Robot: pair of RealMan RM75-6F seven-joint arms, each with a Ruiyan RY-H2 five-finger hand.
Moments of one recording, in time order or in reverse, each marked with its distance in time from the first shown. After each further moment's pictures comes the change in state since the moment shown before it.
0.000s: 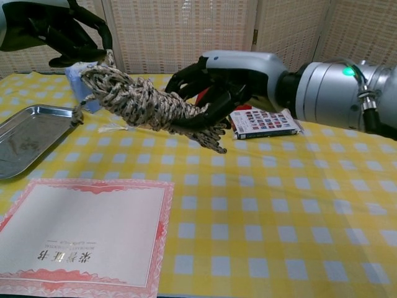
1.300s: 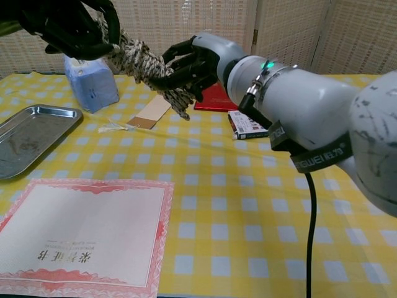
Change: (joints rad) left arm 0.058 -0.052 0.027 -0.159 0.089 0.213 0.339; right arm 0.118 -0.353 0.180 0.122 0.494 0.370 -0.343
